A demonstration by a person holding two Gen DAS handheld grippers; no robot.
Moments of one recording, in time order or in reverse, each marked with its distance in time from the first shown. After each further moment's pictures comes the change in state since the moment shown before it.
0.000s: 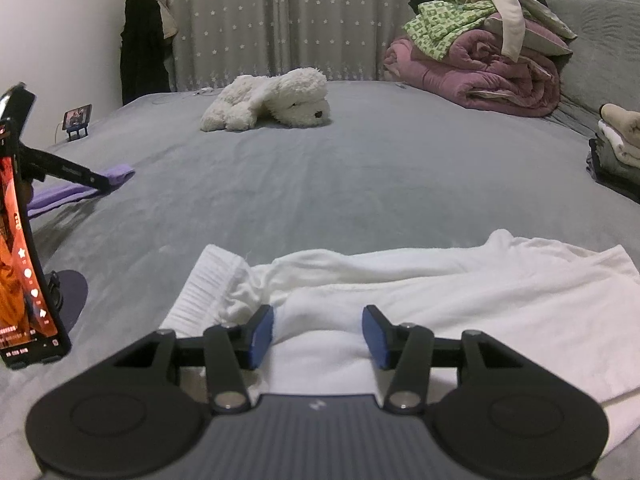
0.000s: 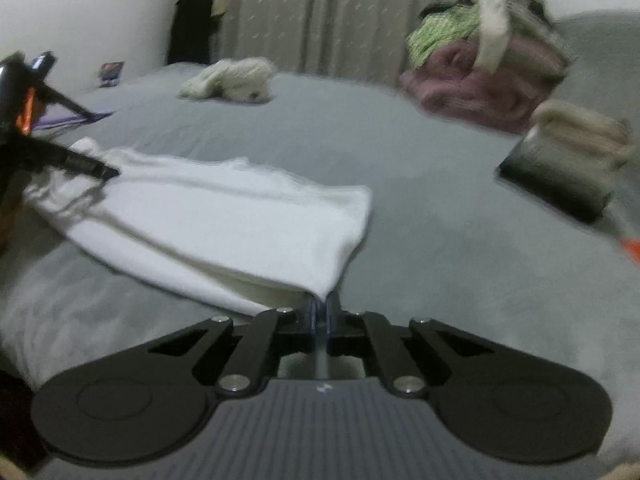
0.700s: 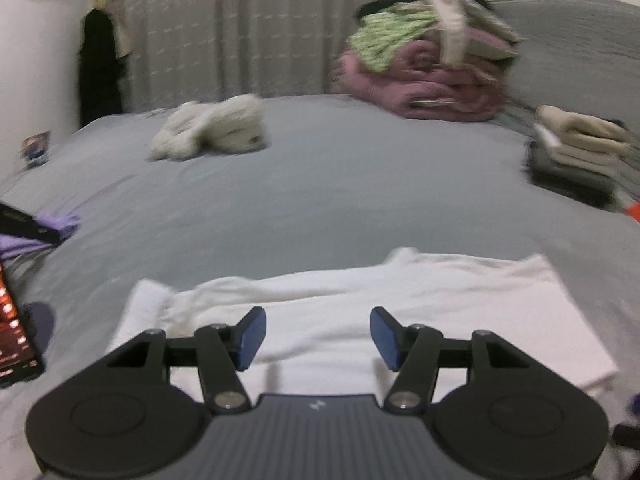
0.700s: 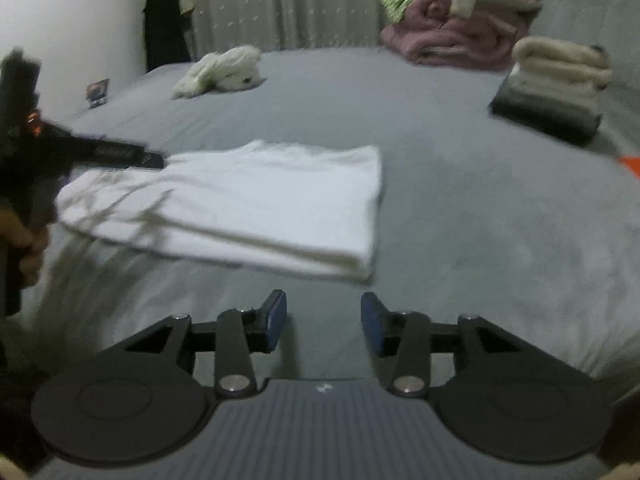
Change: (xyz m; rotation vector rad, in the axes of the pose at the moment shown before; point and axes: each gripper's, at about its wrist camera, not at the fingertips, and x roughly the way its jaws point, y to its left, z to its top) left arm -0.043 -0.051 0.010 0.096 -0.042 -0.171; right arm -0.020 0.011 -0.008 0.213 0.146 0.092
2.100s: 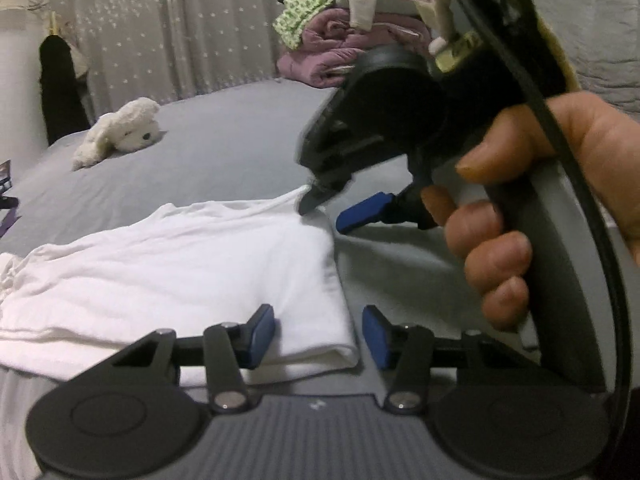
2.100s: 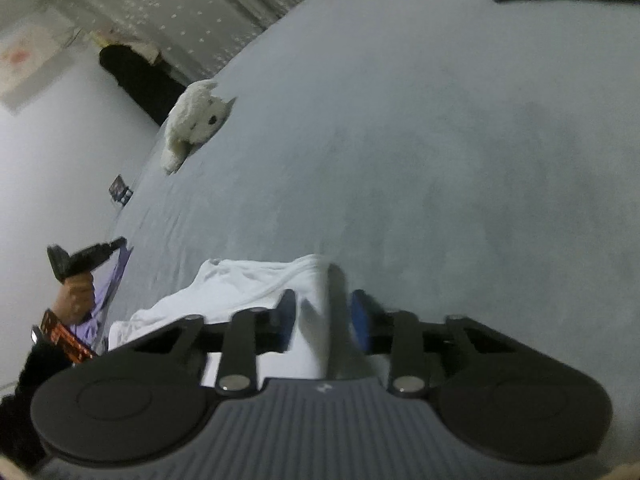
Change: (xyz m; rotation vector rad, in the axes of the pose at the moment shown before) left arm -0.005 -0.206 -0.046 0.070 0.040 0.052; right arm 0.105 -0.140 0.092 0.514 0.173 0.359
